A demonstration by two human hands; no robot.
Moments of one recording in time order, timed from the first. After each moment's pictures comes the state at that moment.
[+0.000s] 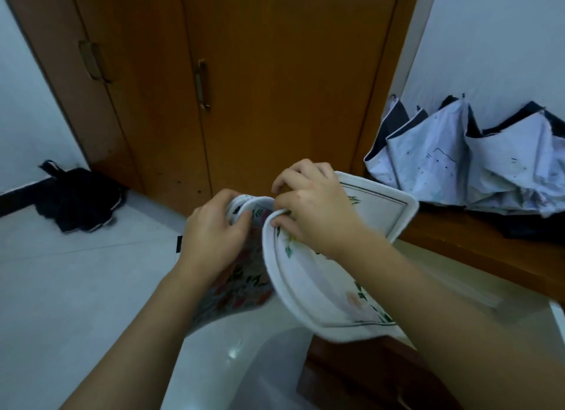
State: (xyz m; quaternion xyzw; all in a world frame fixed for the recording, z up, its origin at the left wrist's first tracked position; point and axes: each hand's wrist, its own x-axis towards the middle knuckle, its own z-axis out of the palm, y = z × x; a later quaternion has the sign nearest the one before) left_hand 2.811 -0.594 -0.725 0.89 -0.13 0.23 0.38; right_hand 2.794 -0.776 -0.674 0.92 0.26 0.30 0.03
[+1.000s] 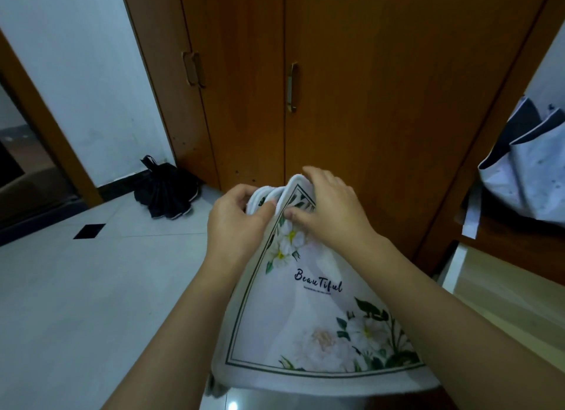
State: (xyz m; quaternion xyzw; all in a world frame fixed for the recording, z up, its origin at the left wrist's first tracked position) left_hand 2.805 -0.511 -0.712 0.81 0.05 0.23 0.53; right_hand 2.847 -0.669 -0.705 0.94 0.16 0.16 -0.23
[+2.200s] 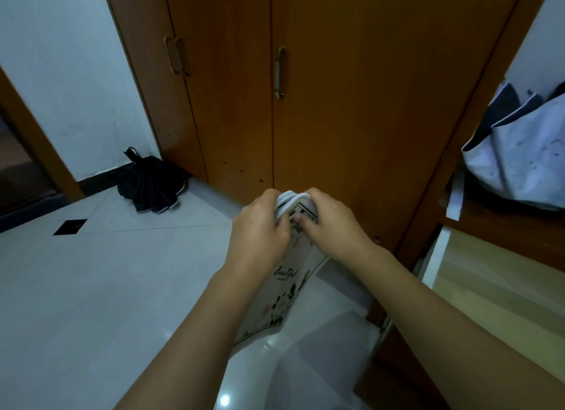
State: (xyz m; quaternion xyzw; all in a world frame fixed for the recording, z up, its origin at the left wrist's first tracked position) left_hand 2.794 -0.544 -0.736 0.92 -0.08 0.23 0.32; right_hand 2.835 -0.691 -0.752 0.93 0.16 0.08 -0.31
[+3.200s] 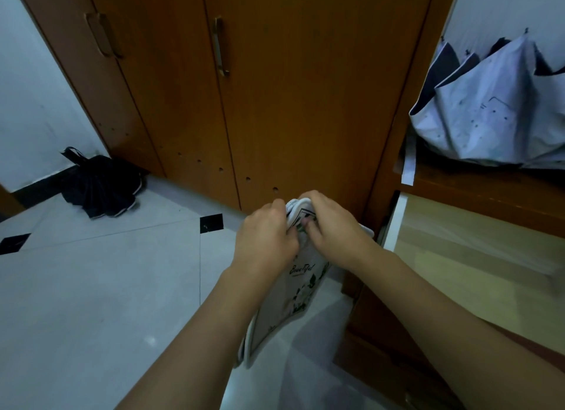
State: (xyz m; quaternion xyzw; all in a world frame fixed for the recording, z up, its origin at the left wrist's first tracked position) left_hand 2.799 -0.605 -0.776 0.95 -0.14 0.14 0.23; right_hand 2.802 -0.754 -0.787 0.94 0.16 0.12 -0.29
